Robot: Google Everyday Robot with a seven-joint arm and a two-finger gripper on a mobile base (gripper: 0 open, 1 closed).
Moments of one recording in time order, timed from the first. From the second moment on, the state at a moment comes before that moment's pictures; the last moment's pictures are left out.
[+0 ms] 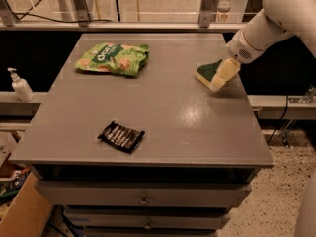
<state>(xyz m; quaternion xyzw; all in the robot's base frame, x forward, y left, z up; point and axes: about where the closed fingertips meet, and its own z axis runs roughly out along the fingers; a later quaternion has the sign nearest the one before) 0.699 -0.211 0.841 -0.53 0.80 0.03 0.27</state>
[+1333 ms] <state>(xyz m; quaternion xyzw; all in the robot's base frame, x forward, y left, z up) 0.709 -0.209 0.844 -0.52 0.81 0.04 0.27</state>
